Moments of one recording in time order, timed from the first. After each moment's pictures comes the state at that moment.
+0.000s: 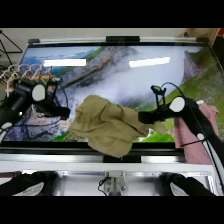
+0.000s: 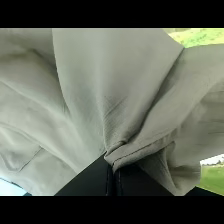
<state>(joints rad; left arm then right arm) -0.35 -1.21 1.11 1.59 -1.42 -1.76 0.20 -1.15 0.89 -1.14 1.10 1.48</state>
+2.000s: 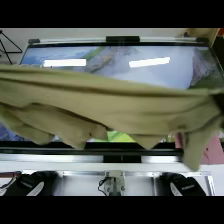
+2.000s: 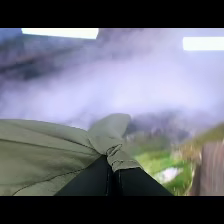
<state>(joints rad) -0.32 -0.66 1.61 1.54 -1.35 -1.75 0.20 -0.65 1.56 -1.53 1.58 1.63</state>
